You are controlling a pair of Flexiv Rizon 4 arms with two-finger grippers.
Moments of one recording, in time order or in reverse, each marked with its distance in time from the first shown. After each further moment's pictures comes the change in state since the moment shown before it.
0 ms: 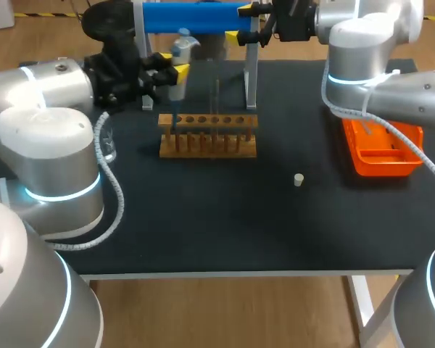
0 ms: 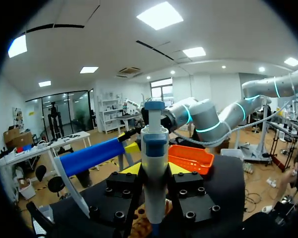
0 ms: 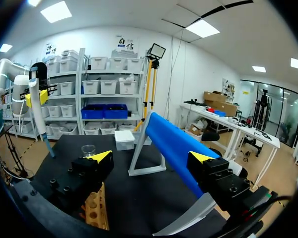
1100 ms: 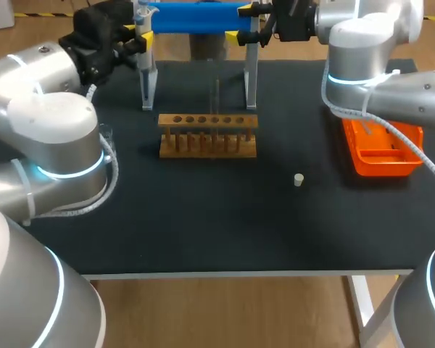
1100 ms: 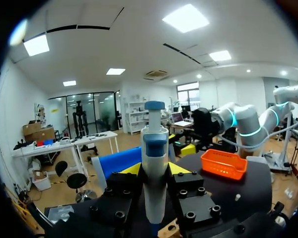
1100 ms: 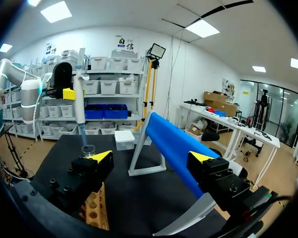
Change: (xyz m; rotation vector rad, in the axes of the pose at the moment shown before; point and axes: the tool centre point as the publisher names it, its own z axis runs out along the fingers) left arm -0.115 0.006 0.011 0.033 -0.223 -0.046; right arm 0.000 0.000 0.000 0.000 0.000 0.000
